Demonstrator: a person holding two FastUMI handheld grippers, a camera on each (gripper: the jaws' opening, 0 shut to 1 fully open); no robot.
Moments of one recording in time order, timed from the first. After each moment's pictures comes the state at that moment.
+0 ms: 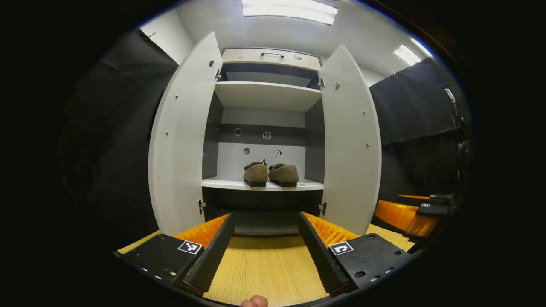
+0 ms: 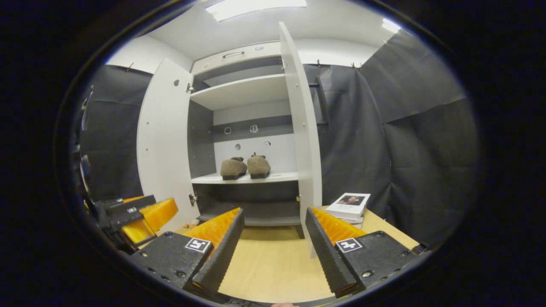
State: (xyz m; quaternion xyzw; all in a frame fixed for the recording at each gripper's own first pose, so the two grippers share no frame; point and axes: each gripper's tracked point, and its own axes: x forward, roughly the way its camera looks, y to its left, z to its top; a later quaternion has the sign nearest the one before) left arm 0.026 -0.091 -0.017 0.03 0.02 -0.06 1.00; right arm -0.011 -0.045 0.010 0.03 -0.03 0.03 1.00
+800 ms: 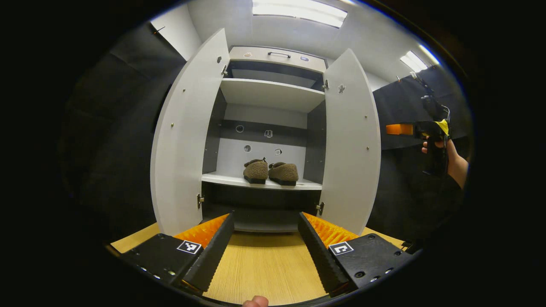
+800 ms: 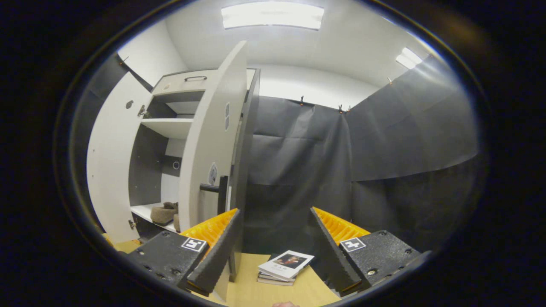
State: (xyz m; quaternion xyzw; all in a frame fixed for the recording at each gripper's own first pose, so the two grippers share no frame) left arm 0.022 -0.086 -0.023 0.02 0.03 -0.06 1.00; right arm 0.082 -0.198 0.204 -0.06 -0.10 -0.07 0.99
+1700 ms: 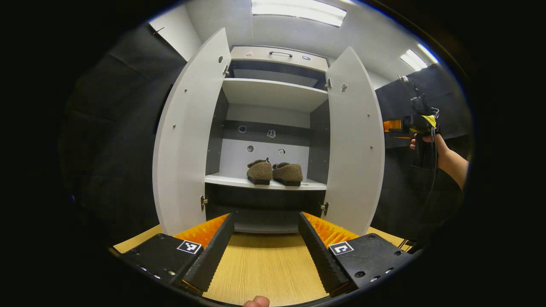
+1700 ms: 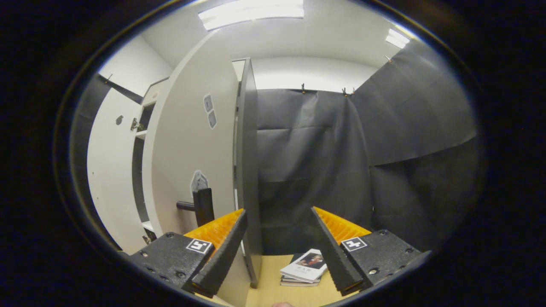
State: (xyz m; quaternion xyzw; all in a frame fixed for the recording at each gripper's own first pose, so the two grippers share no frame) left arm 0.031 -0.076 -0.019 0.02 0.02 -0.06 1.00; right arm 0.125 -0.185 0.210 -0.01 -0.10 -0.02 1.00
